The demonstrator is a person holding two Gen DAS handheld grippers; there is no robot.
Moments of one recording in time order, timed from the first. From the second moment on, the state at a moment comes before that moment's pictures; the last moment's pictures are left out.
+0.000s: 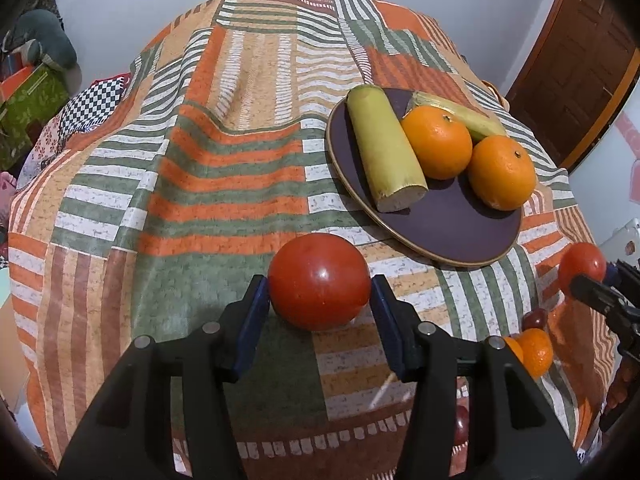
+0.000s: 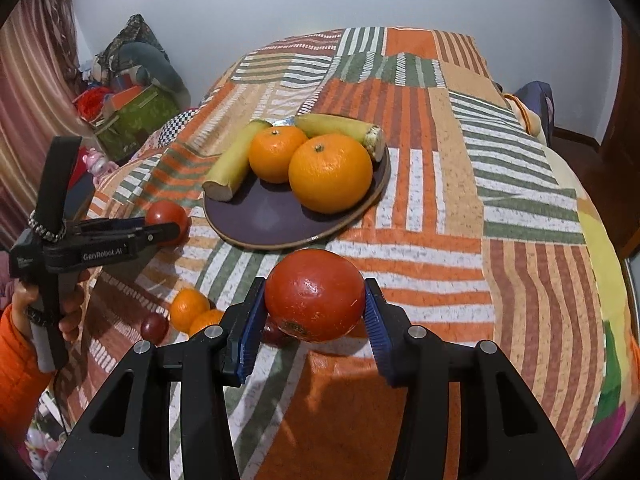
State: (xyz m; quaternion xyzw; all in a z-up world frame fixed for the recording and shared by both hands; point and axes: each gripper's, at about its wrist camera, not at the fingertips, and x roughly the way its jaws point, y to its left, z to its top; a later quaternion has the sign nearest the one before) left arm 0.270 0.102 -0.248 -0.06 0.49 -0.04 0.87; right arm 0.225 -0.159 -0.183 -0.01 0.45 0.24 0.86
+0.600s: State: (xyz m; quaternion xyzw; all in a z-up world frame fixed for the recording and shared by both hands) left arm 0.267 0.060 -0.217 -0.05 0.47 -0.10 0.88; right arm 0.257 -0.118 -0.182 -0.06 0.44 0.28 0.85
